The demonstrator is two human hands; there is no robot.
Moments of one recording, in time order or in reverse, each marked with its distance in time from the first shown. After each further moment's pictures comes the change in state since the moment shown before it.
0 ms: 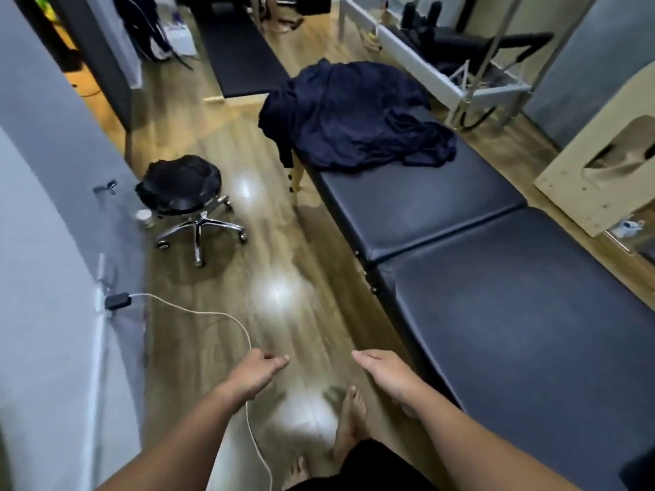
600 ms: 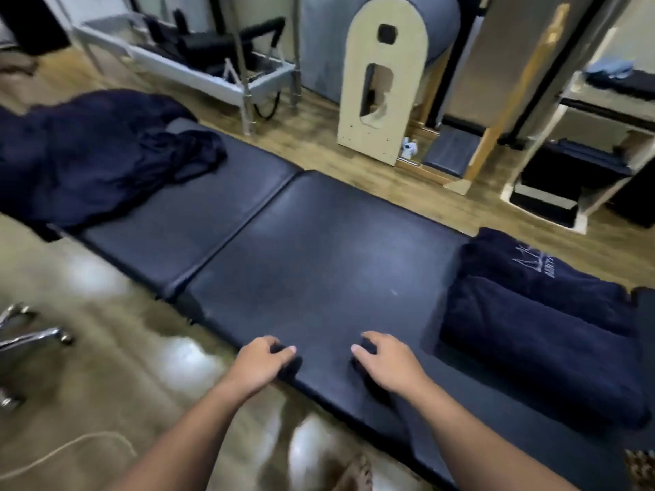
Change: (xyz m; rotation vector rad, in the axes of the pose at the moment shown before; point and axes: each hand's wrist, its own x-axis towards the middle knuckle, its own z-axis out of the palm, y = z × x) left_hand -0.033 0.200 0.249 0.492 -0.262 0.458; right_hand -0.105 0.217 -0.176 -0.105 0.596 0.146
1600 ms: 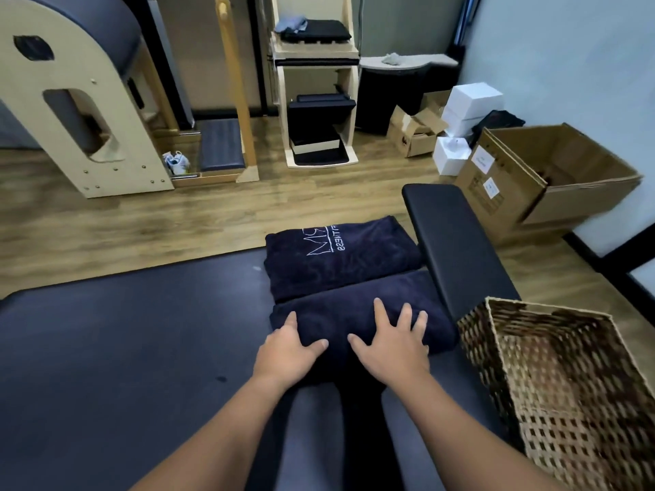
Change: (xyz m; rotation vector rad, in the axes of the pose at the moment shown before) left_hand 0.105 0.283 0.236 0.535 -0.364 0.567; right_hand -0.007 0.206 -0.114 0.169 0.473 0.823
